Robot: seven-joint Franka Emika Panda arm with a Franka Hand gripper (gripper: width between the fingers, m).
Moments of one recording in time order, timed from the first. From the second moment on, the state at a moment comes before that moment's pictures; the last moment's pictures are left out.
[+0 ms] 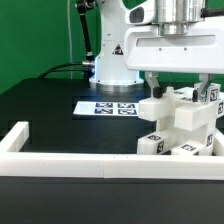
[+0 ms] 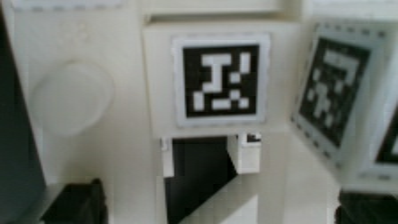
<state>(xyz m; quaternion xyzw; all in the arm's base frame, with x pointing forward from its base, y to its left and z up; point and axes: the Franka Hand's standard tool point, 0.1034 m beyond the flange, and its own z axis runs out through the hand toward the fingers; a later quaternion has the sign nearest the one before) 0.589 0.063 0.103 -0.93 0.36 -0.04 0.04</state>
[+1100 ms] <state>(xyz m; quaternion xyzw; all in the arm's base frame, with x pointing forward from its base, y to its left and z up) 0.531 0.064 0.153 -0.94 0.34 -0.05 0.07</state>
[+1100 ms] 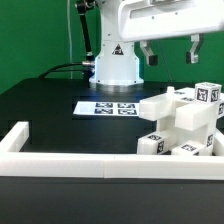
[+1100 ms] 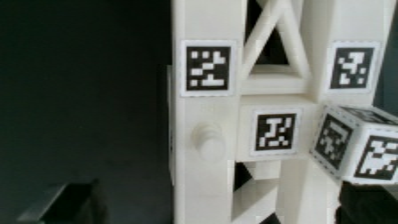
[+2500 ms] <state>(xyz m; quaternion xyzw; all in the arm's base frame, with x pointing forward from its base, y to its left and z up) 0.476 0.074 0.129 -0.99 0.11 -0.08 0.06</state>
